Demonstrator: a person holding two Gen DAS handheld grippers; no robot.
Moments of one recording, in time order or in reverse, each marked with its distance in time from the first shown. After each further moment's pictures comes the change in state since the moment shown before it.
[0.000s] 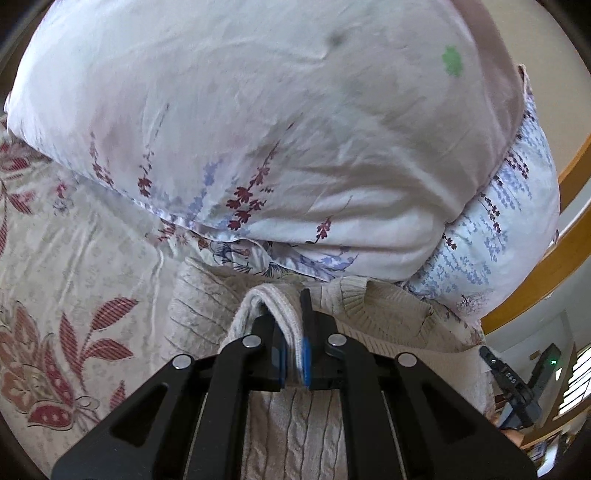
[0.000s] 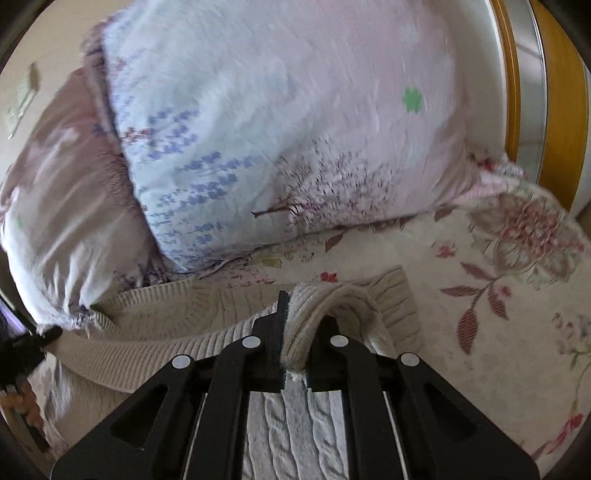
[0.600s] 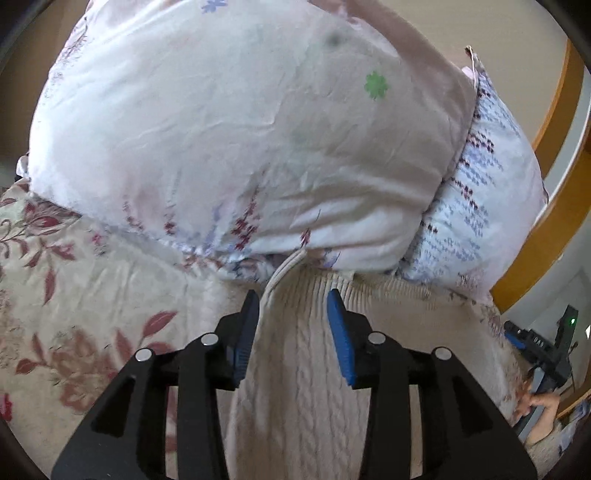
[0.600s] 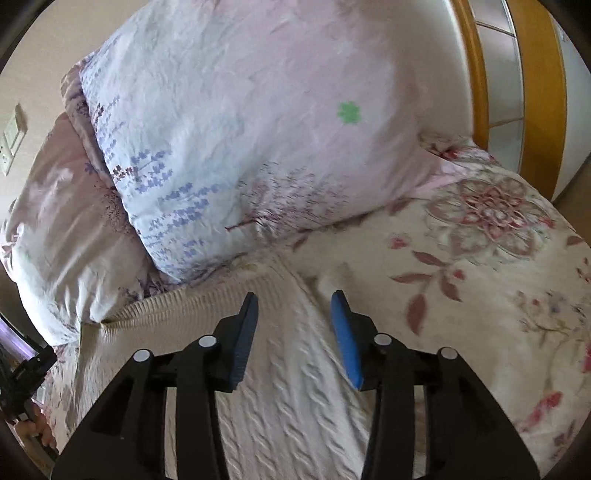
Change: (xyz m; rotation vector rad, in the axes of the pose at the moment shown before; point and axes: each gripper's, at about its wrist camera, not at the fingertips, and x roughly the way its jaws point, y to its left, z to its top) left arm -0.058 -0.017 -0.012 0.188 -0.063 0.068; right arm -0.047 -0.029 0.003 0.072 -0.021 -0.008
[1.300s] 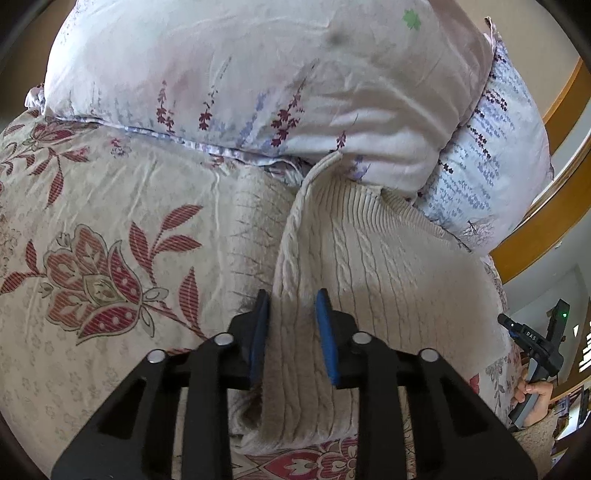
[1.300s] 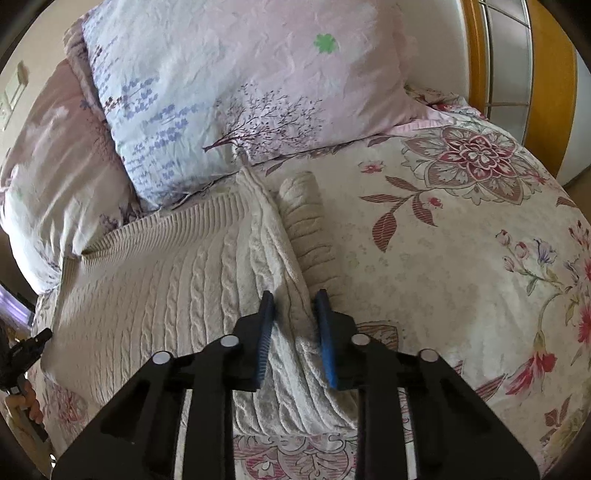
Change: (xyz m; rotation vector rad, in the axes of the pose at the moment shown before) left arm 0.005 0.030 -0.054 -0.051 0.173 -0.012; right arm 0.004 -0.024 -0.047 -0.079 0.142 -0.022
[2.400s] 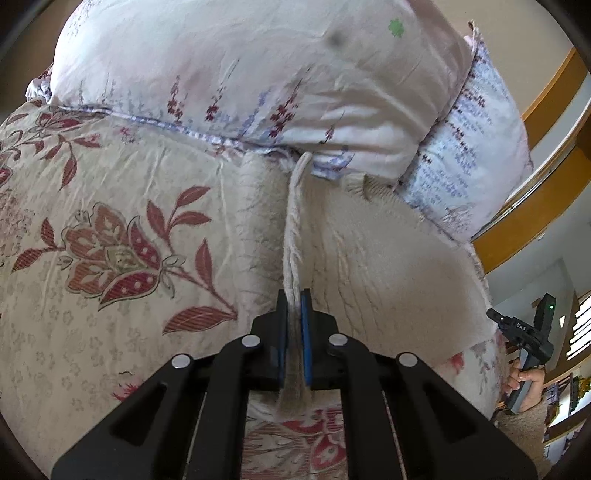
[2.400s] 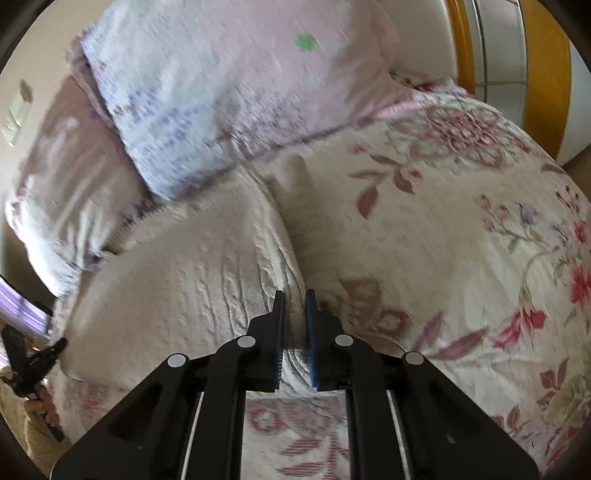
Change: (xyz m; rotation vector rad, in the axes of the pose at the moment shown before) left arm -0.027 0.013 -0.015 0.012 0.034 -0.068; right arm -0.026 -0.014 -0.012 0.066 0.052 0.031
